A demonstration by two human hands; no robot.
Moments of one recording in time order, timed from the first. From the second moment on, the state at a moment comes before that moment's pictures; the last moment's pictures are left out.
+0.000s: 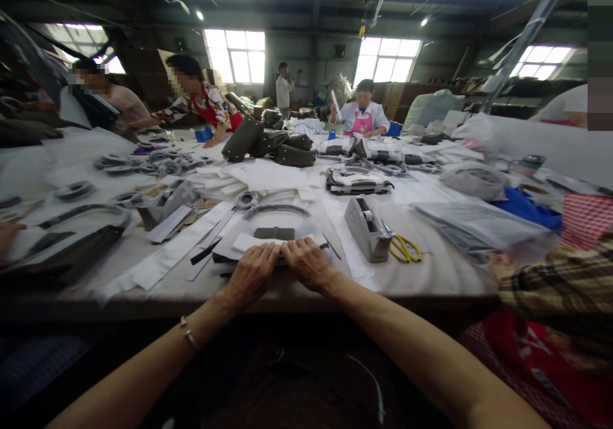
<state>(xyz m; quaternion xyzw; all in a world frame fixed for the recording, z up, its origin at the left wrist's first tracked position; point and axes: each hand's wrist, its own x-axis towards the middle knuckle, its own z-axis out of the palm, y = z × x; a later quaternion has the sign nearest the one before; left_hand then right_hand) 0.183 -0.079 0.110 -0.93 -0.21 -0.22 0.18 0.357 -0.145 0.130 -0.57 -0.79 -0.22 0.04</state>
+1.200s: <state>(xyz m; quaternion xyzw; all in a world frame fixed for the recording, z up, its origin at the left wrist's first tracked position) 0.187 -0.084 0.065 -0.88 -0.26 -0.38 0.13 0.476 -0.164 0.164 -0.80 -0.57 0.03 0.16</state>
